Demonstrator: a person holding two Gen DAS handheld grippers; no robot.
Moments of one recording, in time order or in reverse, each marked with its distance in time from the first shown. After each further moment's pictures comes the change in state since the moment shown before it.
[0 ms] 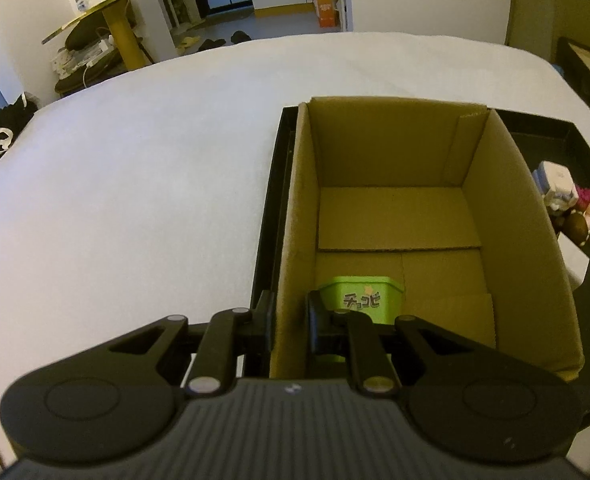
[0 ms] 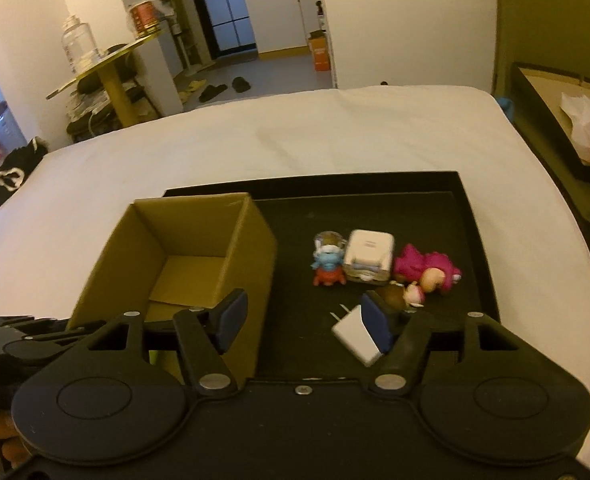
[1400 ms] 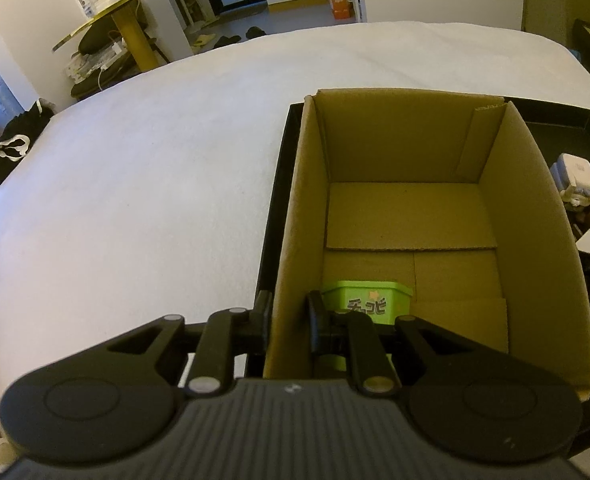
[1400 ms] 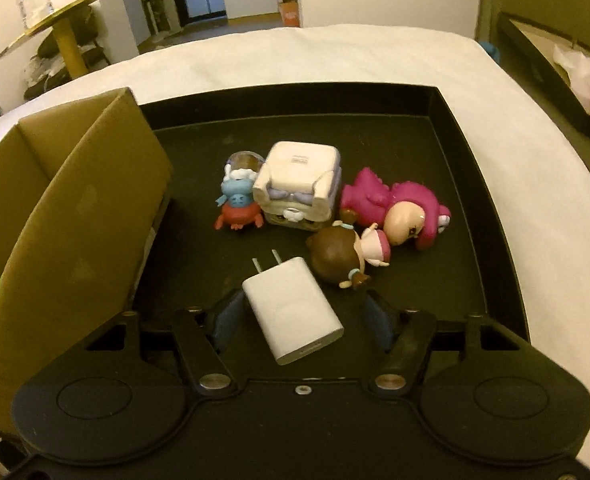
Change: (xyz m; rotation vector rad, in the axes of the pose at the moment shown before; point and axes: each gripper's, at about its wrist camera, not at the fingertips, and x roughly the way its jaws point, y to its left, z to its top) left arm 0.001 -0.017 0.004 0.016 0.023 0.083; right arm 0.090 -0.040 -0.048 -0.031 0.071 -0.093
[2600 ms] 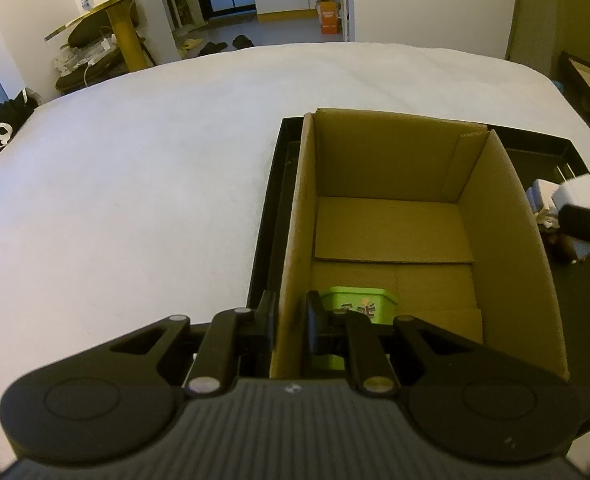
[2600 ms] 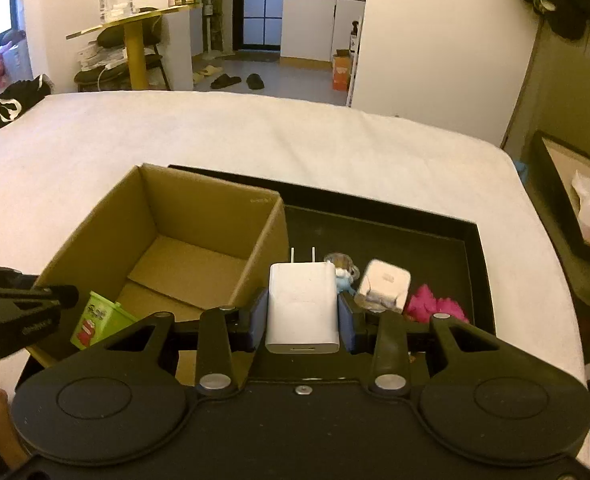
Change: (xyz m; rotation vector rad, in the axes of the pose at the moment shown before) left arm -0.008 0.031 -0.007 -0.046 -0.043 -0.113; right arm -0.073 0.080 0.045 -0.220 -0.128 -0.012
